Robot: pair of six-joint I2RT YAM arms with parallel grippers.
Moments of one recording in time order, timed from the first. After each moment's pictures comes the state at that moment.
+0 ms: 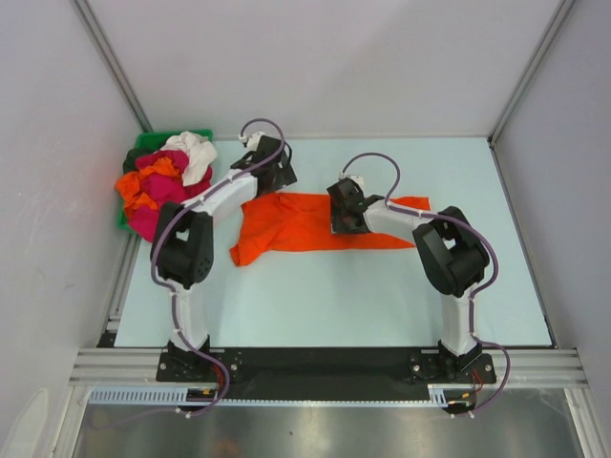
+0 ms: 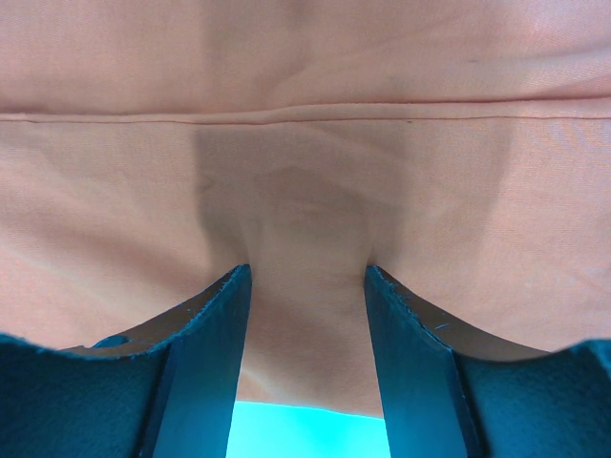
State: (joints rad) left arm -0.40 2.03 1.61 -0.44 -0.32 -0.68; right arm 0.61 1.99 1.33 -0.33 0.26 0.52
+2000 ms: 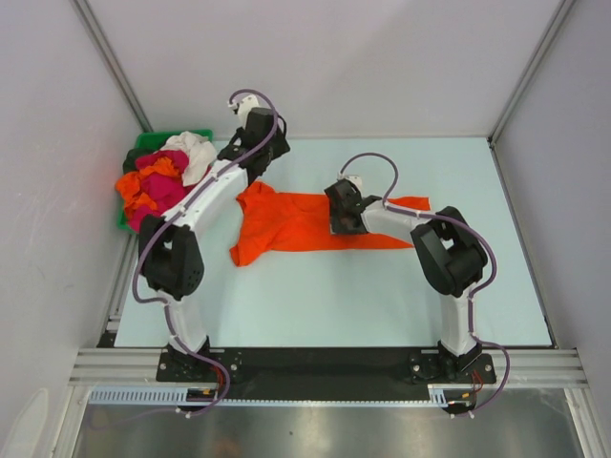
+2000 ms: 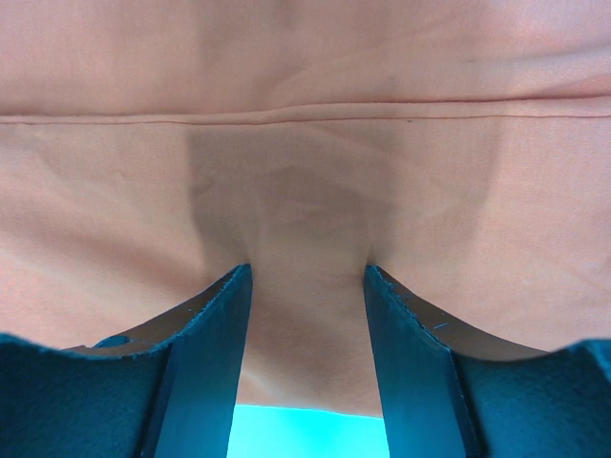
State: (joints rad) left arm -0.42 1.92 1.74 -0.38 -0.39 -0.62; right arm 0.63 2.00 1.34 -0.34 0.30 0.52
